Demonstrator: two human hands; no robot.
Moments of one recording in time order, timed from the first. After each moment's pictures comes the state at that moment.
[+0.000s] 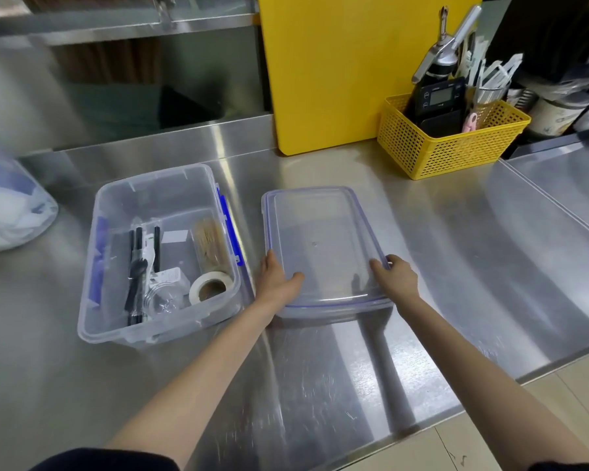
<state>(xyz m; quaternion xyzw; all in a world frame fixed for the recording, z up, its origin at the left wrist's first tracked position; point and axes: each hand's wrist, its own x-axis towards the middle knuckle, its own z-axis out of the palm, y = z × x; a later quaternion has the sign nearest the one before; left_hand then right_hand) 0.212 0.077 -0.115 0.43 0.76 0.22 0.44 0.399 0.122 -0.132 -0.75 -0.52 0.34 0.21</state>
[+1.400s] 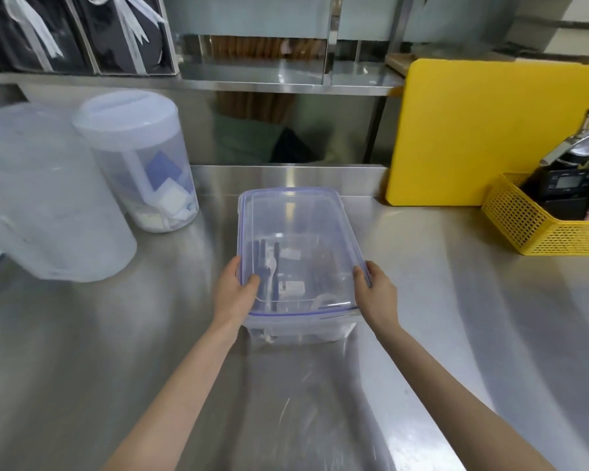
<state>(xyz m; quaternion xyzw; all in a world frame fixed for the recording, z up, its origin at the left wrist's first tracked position) 0.005 -0.030 -0.061 0.28 0.76 0.52 0.28 0.182 0.059 -0.075 -0.57 -0.67 0.35 0.32</state>
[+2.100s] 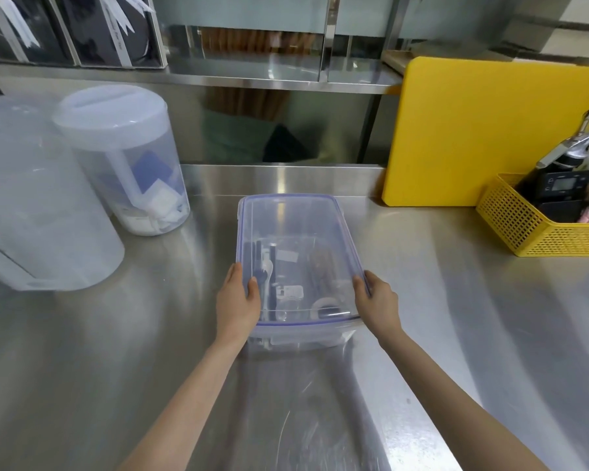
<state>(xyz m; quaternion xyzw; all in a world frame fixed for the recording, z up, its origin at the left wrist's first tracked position) 0.000 -0.017 -0.084 0.35 0.83 0.38 0.22 0.178 0.066 -0.078 -0.60 -0.68 0.34 0.26</state>
